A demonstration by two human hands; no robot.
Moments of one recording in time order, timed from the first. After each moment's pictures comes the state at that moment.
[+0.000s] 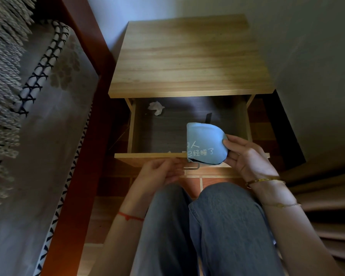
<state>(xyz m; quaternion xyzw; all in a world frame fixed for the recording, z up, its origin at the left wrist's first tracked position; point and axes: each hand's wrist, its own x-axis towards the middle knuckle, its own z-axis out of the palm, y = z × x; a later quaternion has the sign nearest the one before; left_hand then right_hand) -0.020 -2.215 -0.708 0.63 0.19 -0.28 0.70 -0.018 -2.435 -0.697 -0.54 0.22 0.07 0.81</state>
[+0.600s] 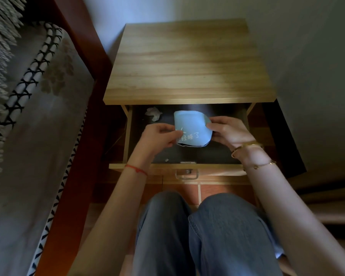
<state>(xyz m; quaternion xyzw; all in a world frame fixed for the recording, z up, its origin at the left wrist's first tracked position) 0.083 -2.231 -0.689 0.78 0.08 -0.20 0.59 0.075 -2.426 -0.688 -0.68 0.21 0.09 0.70</state>
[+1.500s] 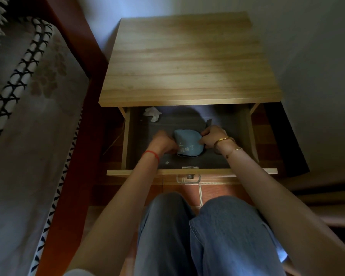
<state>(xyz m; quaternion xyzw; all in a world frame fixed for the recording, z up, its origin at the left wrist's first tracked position) 0.138 -2.251 -0.756 0.84 0.16 -0.35 0.39 0.126 -2.414 -0.765 -0.87 0.25 0.20 0.37</state>
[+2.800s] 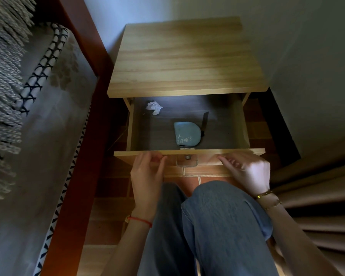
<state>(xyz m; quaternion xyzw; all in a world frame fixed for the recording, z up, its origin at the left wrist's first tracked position) -0.039 -2.206 -0.741 0.90 0.00 0.16 0.41 -0.050 -2.463 -0.755 -0.94 -0.07 -0.31 0.13</state>
